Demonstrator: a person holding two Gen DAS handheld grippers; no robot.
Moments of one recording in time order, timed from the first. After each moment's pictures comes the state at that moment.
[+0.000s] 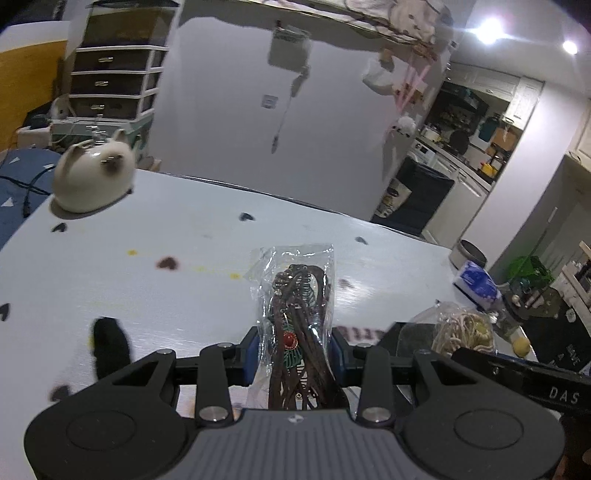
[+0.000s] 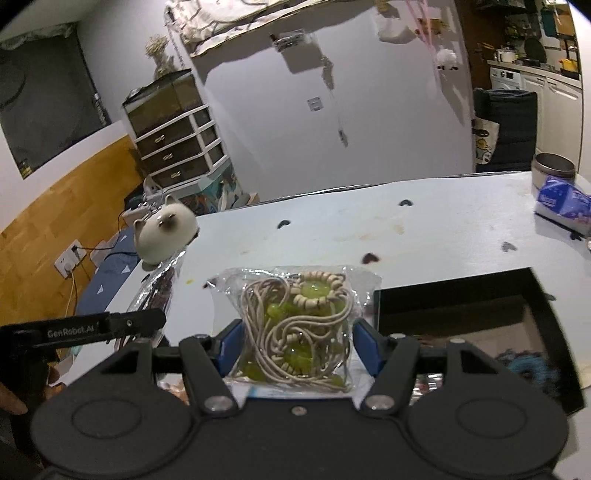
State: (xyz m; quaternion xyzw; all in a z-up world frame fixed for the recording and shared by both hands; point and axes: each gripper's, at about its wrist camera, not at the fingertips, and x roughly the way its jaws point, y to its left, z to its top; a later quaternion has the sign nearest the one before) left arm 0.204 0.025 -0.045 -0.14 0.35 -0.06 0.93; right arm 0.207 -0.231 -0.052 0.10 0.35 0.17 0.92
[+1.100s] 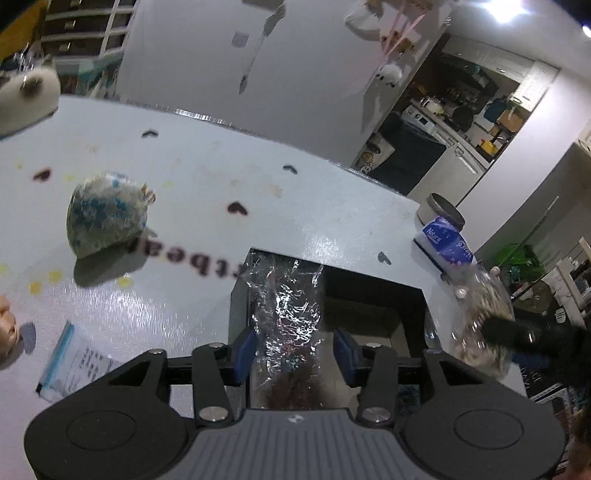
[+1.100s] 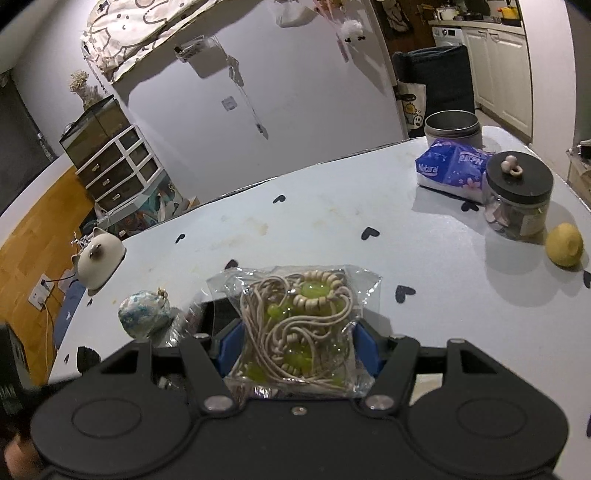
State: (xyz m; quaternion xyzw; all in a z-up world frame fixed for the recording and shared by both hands) left arm 0.250 -0.159 -0.107 -0.18 0.40 -0.06 0.89; right arm 0.252 -0.430 -0.070 0.16 0.39 0.12 0.90
